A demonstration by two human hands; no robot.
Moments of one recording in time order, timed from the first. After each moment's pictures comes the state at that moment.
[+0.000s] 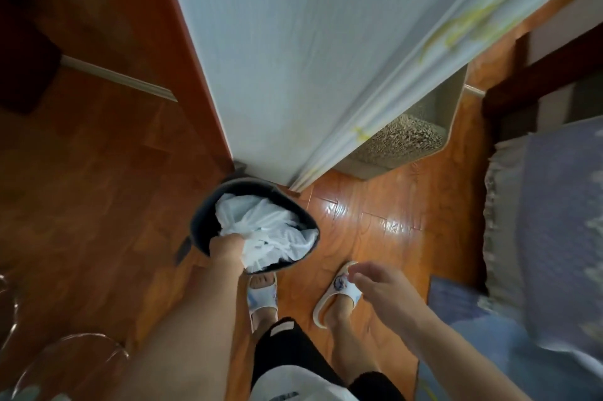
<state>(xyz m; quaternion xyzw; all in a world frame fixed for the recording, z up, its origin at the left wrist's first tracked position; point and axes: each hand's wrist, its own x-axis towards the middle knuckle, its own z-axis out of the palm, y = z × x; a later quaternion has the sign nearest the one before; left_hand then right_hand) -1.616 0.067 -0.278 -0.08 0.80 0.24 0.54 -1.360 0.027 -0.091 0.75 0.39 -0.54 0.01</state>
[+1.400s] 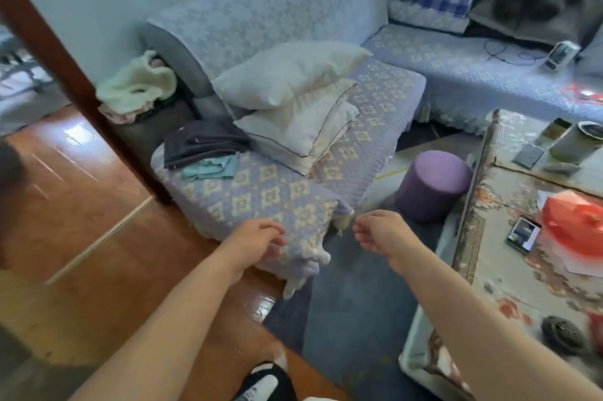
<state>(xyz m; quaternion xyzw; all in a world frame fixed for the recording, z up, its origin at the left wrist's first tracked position) -0.765 -0.129 0.139 0.70 0.33 -0.12 0.62 -0.650 -0.356 0.124 0.76 -0.12 -0.29 -0.57</state>
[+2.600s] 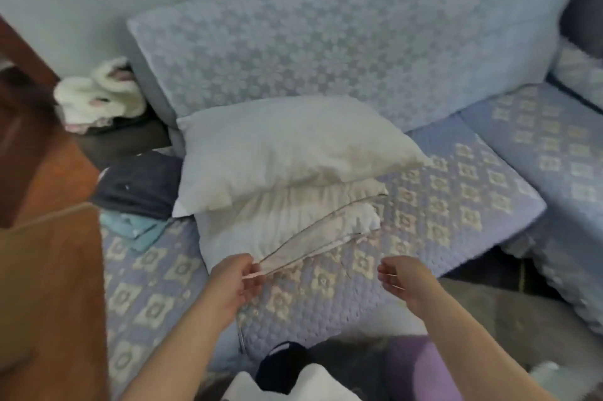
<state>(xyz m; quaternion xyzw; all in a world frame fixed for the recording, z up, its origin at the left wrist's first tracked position) -0.154 -0.146 0.059 0.29 0.62 0.16 0.71 0.113 -0.319 0.032 0.75 -0.11 -0.47 -0.45</state>
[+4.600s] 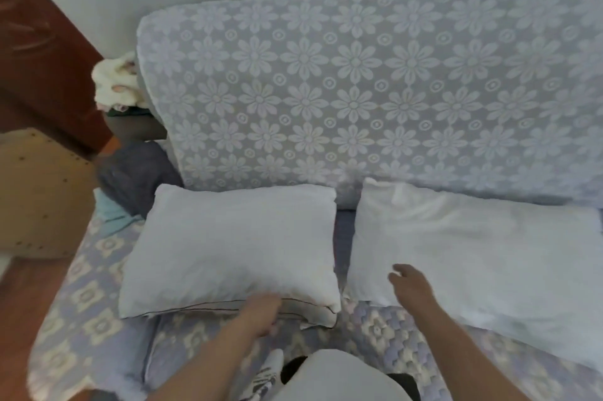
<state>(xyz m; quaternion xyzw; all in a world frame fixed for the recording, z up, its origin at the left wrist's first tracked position) 0.226 -0.116 -0.015 0.35 0.74 0.01 0.58 0.527 -0.136 -0.054 0.81 0.26 -0.50 -0.16</state>
